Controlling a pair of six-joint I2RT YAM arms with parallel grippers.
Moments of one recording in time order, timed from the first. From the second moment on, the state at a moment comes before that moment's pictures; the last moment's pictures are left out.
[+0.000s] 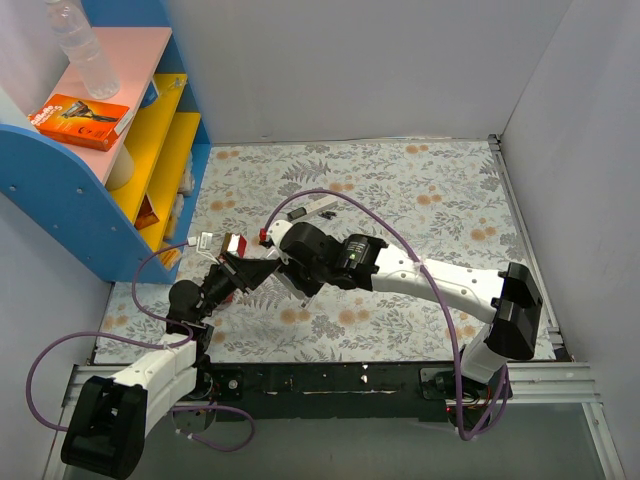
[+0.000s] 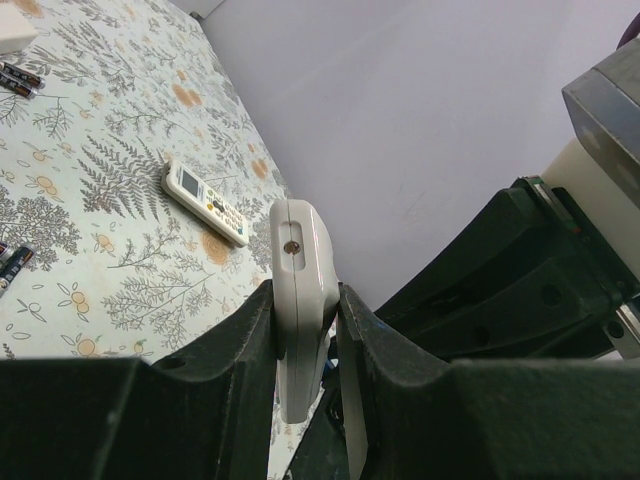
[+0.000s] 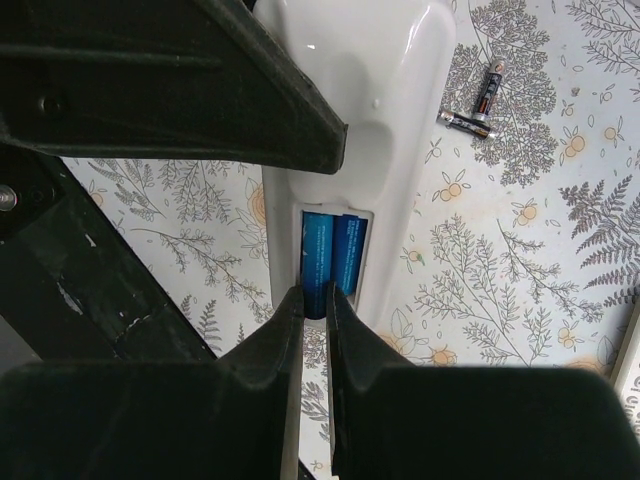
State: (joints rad) left arm -0.26 0.86 0.04 1.03 0.58 -1.12; right arm 1.21 1.62 1.45 -0.70 0.11 0.15
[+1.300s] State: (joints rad) left arm -0.26 0.86 0.04 0.97 0.49 -1.34; right arm 1.21 1.63 1.51 -0.70 0.10 0.11
